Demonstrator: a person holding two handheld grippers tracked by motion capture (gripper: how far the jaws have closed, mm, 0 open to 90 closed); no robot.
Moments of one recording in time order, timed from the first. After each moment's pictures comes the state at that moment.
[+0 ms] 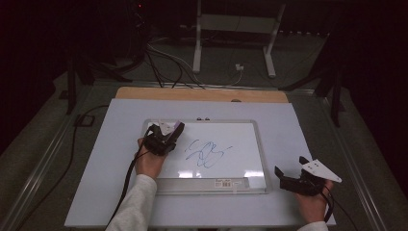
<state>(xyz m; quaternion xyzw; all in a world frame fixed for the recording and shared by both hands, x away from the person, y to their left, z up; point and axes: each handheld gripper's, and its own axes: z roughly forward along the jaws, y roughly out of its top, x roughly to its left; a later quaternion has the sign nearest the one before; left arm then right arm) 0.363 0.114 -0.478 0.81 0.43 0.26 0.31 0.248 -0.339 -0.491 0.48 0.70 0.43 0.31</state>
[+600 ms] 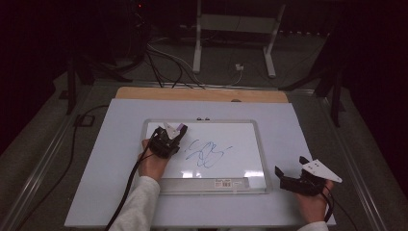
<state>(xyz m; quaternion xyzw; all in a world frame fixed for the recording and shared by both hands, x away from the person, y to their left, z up) 0.359 0.100 -0.486 0.82 0.41 0.27 0.29 0.247 -0.339 -0.491 0.48 0.70 0.43 0.31</state>
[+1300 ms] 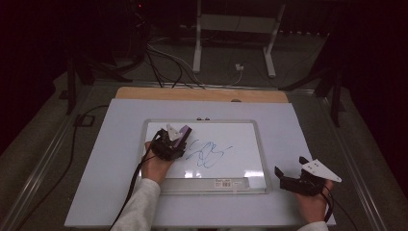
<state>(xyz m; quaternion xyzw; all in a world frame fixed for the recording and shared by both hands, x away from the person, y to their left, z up) 0.354 0.097 -0.486 0.82 0.41 0.22 0.33 0.248 -0.339 -0.491 0.48 0.70 0.42 0.31</state>
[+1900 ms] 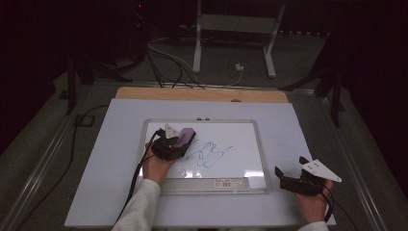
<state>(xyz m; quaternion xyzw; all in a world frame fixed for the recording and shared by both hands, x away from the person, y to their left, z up) 0.356 0.099 -0.487 0.81 0.43 0.17 0.37 0.248 -0.339 -0.491 0.48 0.70 0.42 0.31</state>
